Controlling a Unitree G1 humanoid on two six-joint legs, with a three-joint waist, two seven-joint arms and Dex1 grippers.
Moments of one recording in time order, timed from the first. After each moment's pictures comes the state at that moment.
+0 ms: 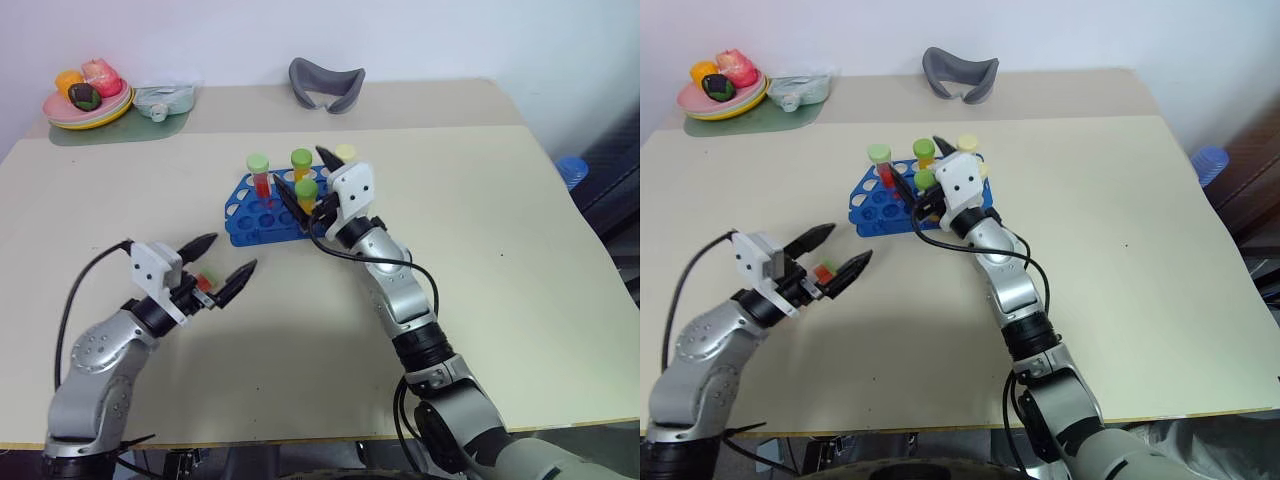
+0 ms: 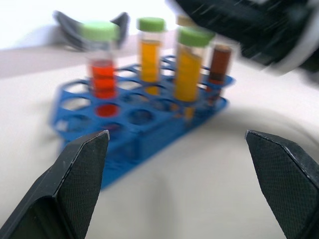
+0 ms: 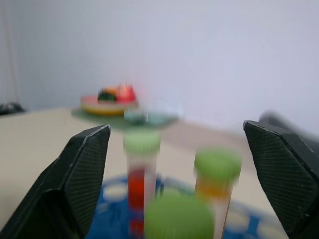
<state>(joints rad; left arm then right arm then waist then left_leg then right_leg) 0.07 0.54 0.27 -0.45 -0.55 0.30 -0.63 -0.61 0.01 0.19 0.10 0.08 -0.07 0.33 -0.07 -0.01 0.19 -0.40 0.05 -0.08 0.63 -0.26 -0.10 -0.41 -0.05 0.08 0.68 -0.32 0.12</state>
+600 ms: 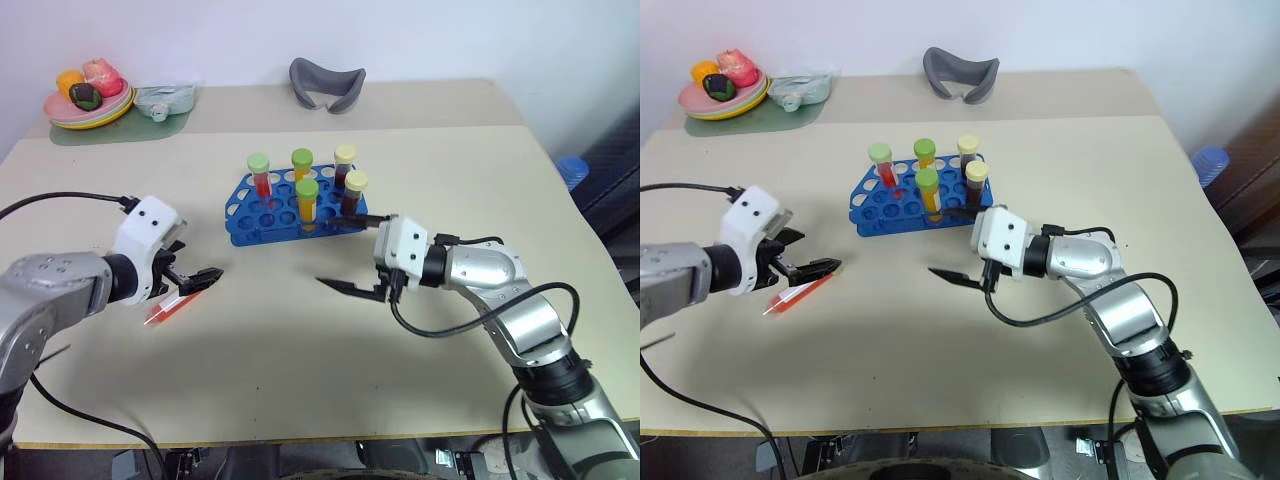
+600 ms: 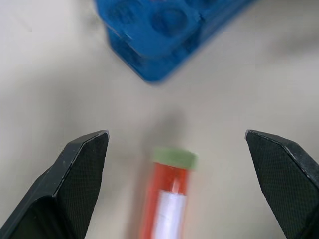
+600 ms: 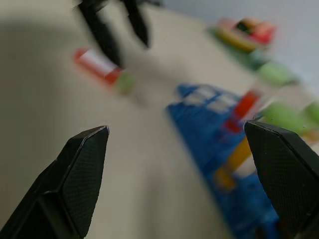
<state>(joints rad) -0.37 1.04 0.15 -0.53 -0.77 1.40 -0.45 -0.40 -0.60 0.23 -0.40 0.25 0.26 0.92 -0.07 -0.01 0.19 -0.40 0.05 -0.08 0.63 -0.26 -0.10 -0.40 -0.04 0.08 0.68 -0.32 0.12</state>
